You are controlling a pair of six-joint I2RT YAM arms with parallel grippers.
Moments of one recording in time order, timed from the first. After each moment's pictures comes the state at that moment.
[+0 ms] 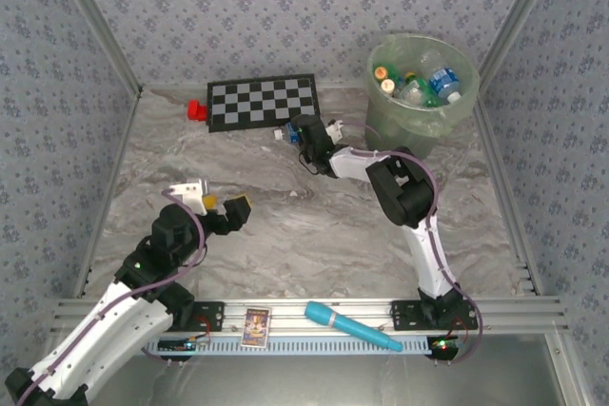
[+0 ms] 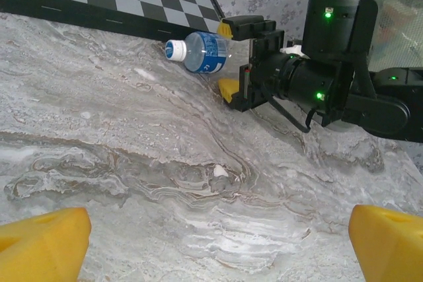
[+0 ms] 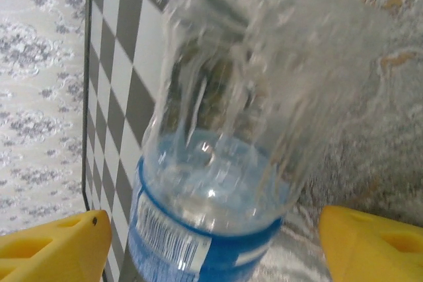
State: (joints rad) left arm -0.62 0.45 0.44 -0.35 -0.12 -0.60; right arm 0.61 2.25 1.50 0.20 0.26 1.54
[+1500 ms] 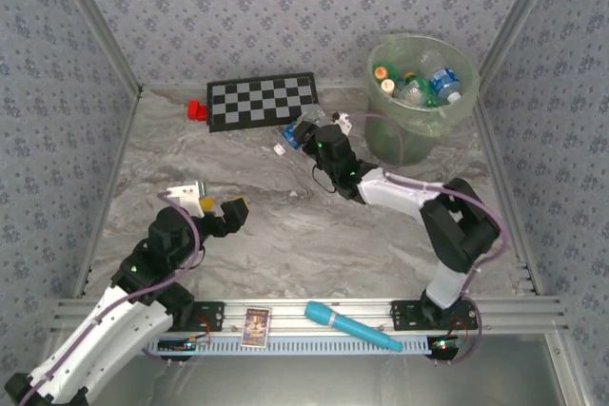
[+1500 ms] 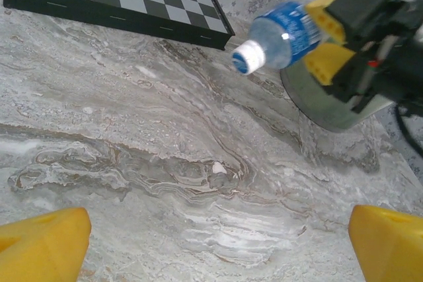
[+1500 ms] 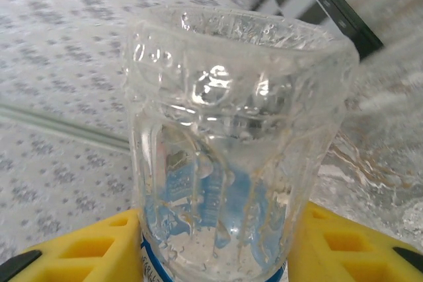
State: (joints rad) left arm -0.62 0.42 0.45 -0.39 -0.12 -0.62; right arm 0.71 1.68 1.07 0.33 0.26 1.03
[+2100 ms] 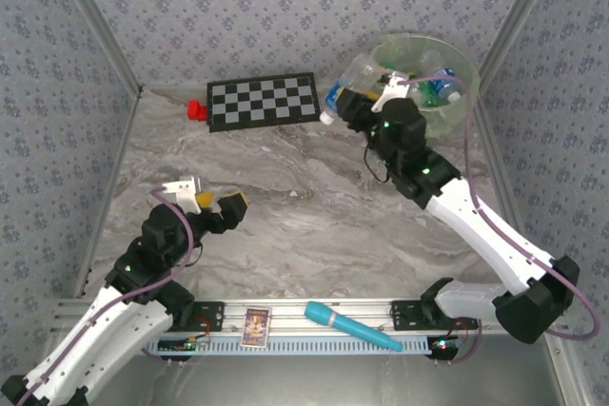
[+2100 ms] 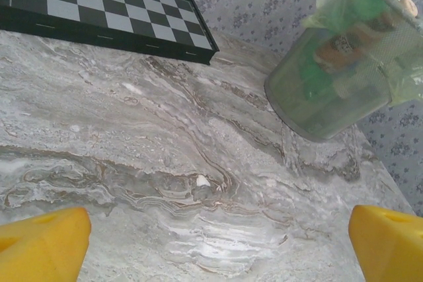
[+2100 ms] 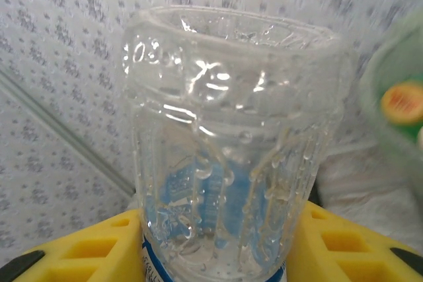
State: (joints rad) left arm -0.62 0.44 0.52 -0.40 -0.10 -0.61; right arm 0.61 1.21 1.25 -0.13 0.30 0.54
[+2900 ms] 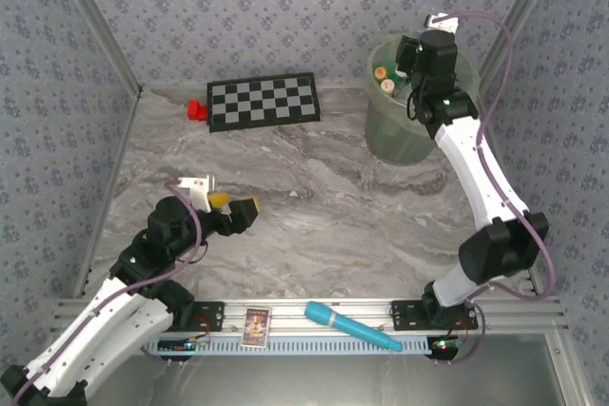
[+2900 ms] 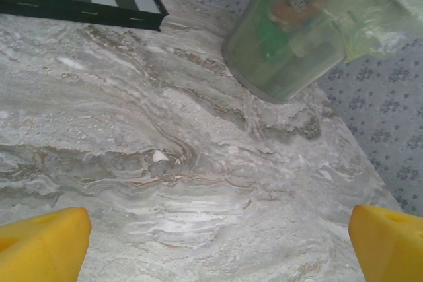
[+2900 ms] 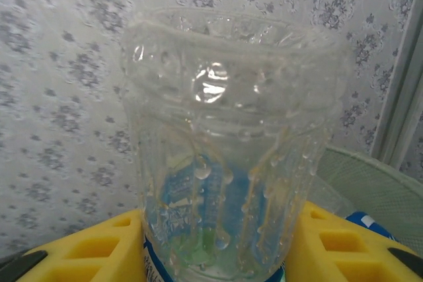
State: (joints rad) left arm -0.62 0.51 0.55 -0.38 0.08 -0.58; right arm 0.23 1.59 1.68 -0.28 0.38 0.23
